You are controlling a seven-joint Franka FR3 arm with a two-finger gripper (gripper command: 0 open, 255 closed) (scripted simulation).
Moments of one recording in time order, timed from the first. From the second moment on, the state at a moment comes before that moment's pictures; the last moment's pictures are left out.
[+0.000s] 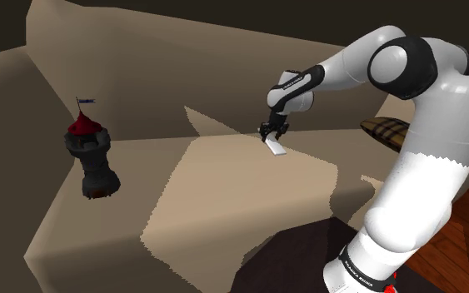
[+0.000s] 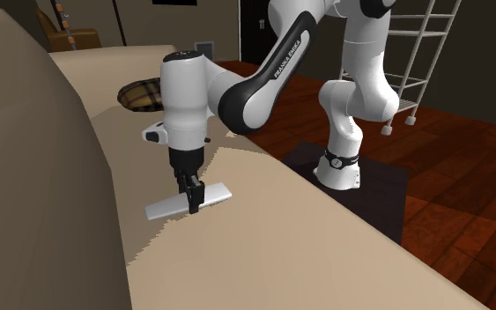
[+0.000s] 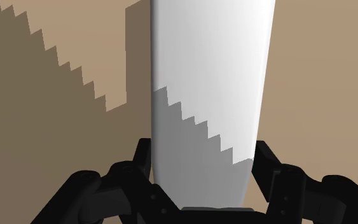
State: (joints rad) arm -0.23 0.22 -0.18 -2.09 0.02 2.41 -0.02
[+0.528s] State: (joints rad) arm -0.23 0.16 -0.19 -2.06 0.01 2.32 -0.02
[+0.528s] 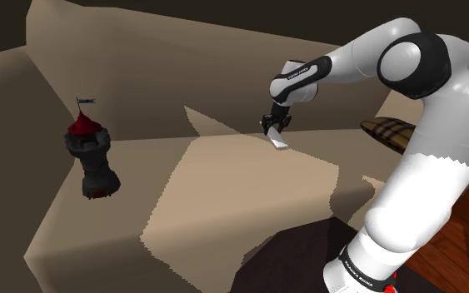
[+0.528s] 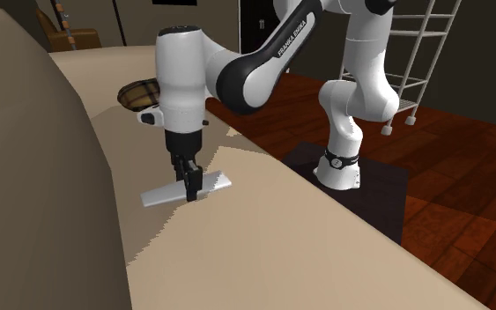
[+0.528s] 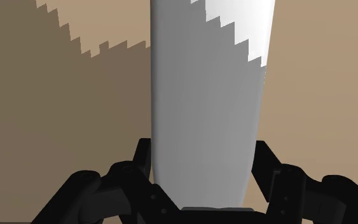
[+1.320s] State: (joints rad) arm -0.23 0.09 -0.19 -1.98 -0.01 2.17 -0.01
